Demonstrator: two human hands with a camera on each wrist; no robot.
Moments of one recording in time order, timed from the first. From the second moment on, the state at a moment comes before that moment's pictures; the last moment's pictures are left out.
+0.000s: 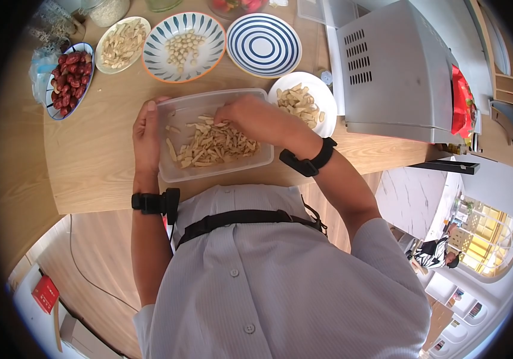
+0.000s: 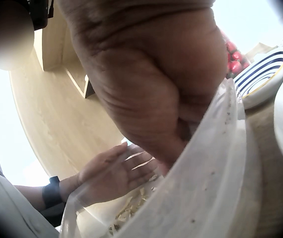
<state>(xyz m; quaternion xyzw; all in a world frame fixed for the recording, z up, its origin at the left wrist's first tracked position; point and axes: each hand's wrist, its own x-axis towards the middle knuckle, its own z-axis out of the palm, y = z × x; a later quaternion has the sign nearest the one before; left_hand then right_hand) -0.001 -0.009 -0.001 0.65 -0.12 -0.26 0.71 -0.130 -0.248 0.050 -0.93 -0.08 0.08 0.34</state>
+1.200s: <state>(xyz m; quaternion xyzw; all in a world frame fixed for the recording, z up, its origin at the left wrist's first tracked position) -0.001 -0.008 -0.001 0.66 -0.11 -0.27 0.70 -0.128 -0.245 0.061 -0.92 -0.06 0.04 0.39</state>
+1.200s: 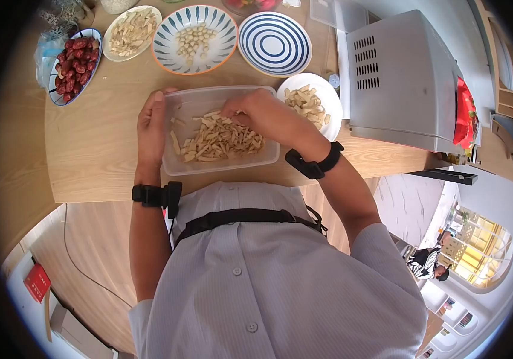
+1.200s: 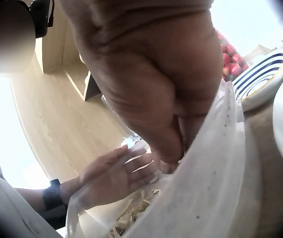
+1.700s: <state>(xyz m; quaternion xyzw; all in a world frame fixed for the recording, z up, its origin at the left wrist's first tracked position) -0.003 -0.011 0.004 0.65 -0.10 -0.26 0.71 -0.130 -0.244 0.065 -0.91 -0.03 0.07 0.41</state>
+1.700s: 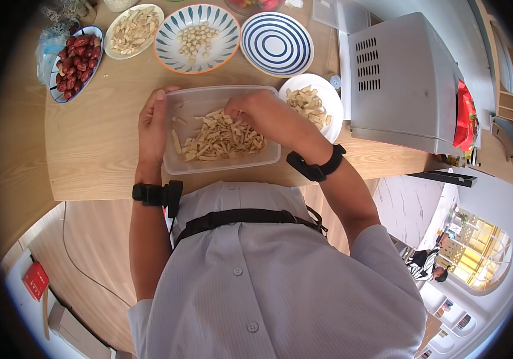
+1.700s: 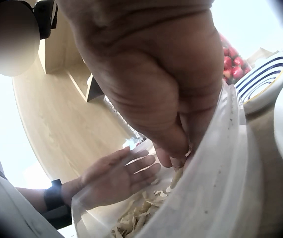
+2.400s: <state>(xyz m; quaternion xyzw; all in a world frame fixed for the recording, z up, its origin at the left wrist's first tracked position) 0.001 -0.007 -0.005 0.67 -0.12 -0.26 0.69 -0.187 -0.280 0.104 -0.70 0.14 -0.01 0.70</state>
